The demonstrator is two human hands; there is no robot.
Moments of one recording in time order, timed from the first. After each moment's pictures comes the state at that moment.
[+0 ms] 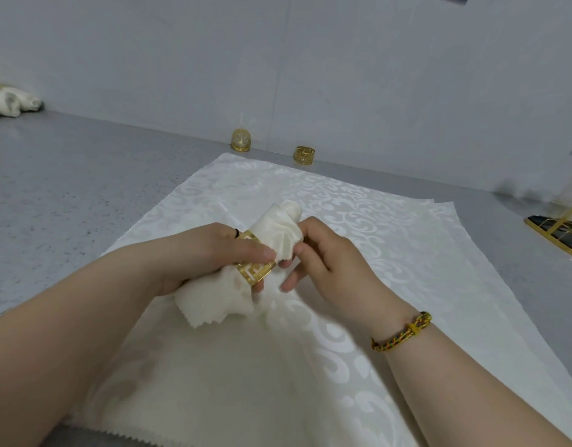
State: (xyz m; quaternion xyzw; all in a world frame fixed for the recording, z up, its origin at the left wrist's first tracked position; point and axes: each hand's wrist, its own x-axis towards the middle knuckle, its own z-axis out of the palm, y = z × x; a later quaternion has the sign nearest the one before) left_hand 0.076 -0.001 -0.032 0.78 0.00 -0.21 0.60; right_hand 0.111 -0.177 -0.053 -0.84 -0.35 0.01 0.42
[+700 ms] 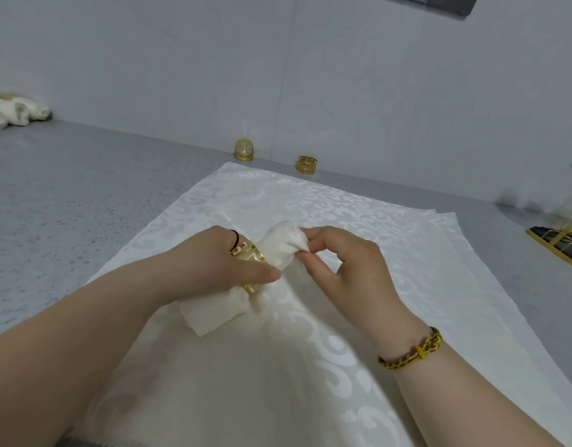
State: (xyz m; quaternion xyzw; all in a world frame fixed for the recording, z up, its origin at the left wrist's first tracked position) left_hand 0.082 -0.007 -0.037 0.89 0.09 -0.04 0.44; right_hand 0.120 -0.180 -0.059 -0.82 -0.37 -0.25 0.37
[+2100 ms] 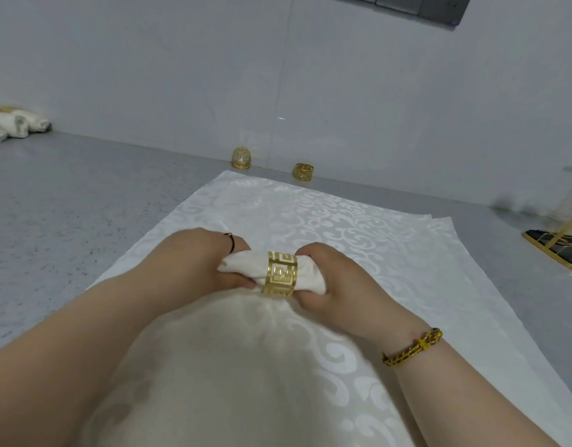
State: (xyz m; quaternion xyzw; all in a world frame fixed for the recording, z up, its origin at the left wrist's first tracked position) left_hand 0.094 0.006 -0.048 0.97 -0.13 0.15 0.13; right_hand 0.120 -0.189 -0.049 -0.90 -0.34 -0.05 0.28
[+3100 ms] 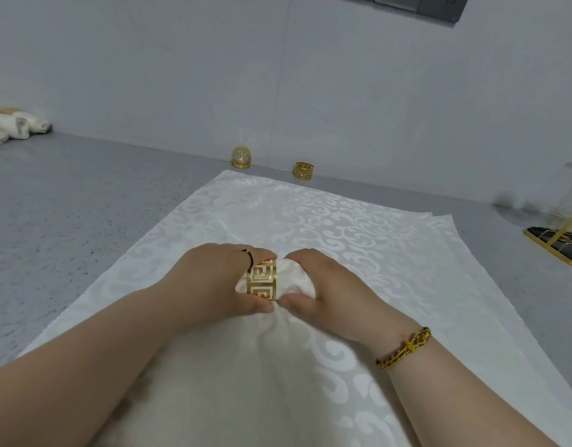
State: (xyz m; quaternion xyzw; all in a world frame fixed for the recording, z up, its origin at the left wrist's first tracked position) left_hand 0.091 -0.007 -0.063 0.98 -0.14 0.09 0.13; right_hand 0.117 -0.183 -0.054 -0.91 -0.35 -0.02 0.22
